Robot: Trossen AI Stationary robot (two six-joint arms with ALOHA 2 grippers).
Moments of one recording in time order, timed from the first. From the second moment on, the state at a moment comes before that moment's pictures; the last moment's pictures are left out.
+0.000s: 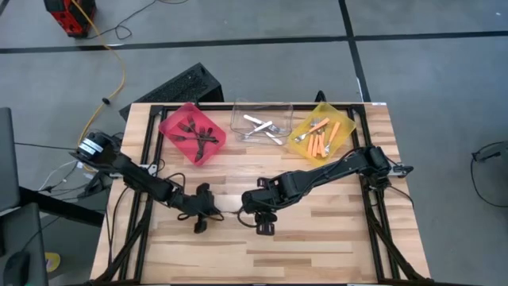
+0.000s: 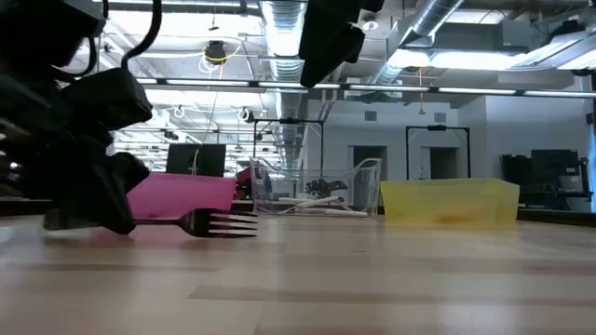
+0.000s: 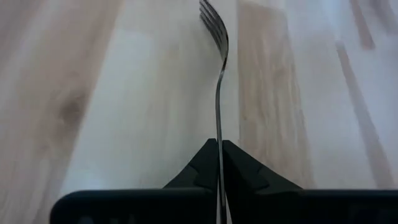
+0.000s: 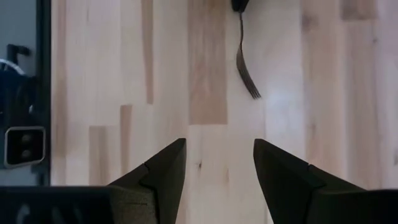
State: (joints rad) left arm -0.45 1.49 0.35 0.35 -0.22 -0.50; right arm 0.29 2.00 1.81 -0.92 0.00 0.34
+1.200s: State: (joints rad) left arm -0.60 0.70 0.36 0.56 -1.14 -0.14; right arm 0.09 1.90 1.55 0.08 0.08 0.10
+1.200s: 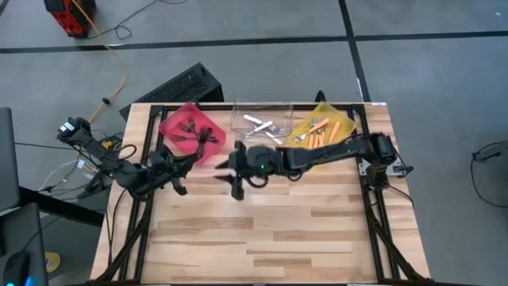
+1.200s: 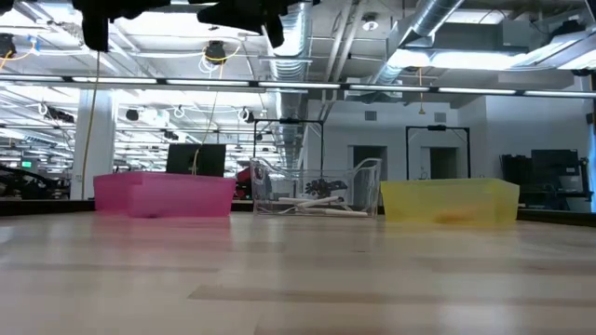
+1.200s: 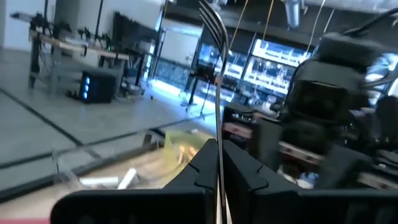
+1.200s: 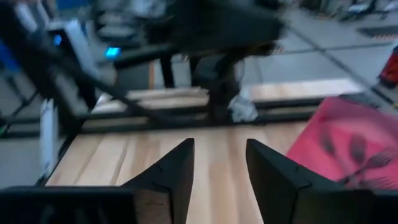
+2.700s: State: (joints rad) left arm -0.46 0.77 0.36 0.82 -0.72 -0.01; right arm -0.05 1.88 1.55 0.63 -0.18 0.27
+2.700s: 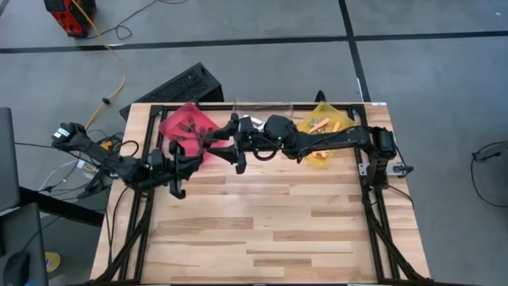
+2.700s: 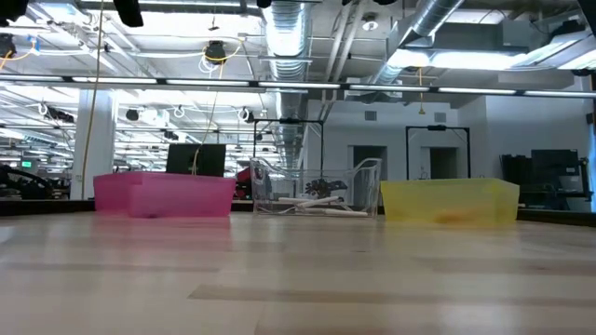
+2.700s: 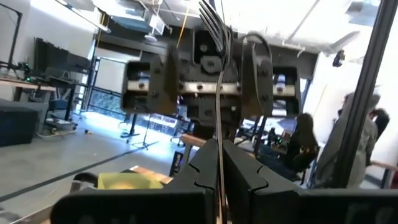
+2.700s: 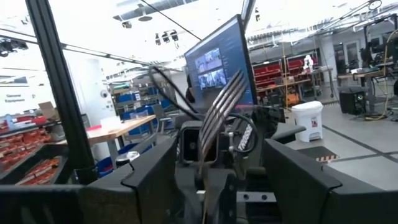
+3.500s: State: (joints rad) left arm -0.43 0.84 0.38 0.82 -0.74 -0.03; right arm -0.05 1.88 1.55 0.59 -0.22 0.25
